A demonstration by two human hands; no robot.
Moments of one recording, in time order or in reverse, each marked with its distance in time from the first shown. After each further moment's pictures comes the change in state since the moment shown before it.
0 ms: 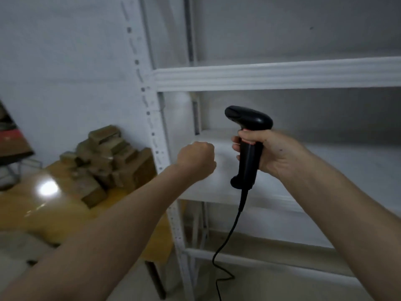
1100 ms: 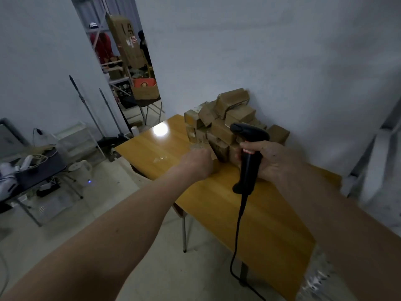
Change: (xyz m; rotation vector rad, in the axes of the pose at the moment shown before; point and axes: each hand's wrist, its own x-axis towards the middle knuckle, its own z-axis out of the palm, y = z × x) left_hand -0.056 -0.426 0.027 0.038 -0.208 -0.659; right_hand 0.203 0.204 0.376 0.021 -0.379 0.474
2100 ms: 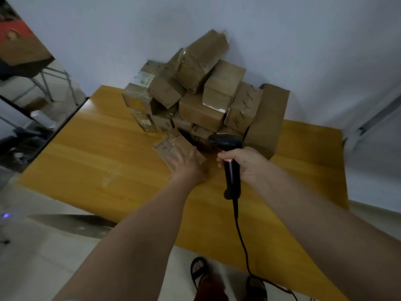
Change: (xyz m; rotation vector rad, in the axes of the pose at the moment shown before) left_hand 0.313 -0.094 0.174 -0.121 -0.498 -0.099; right_hand 0.303 0.048 0.040 -0.073 0.473 0.225
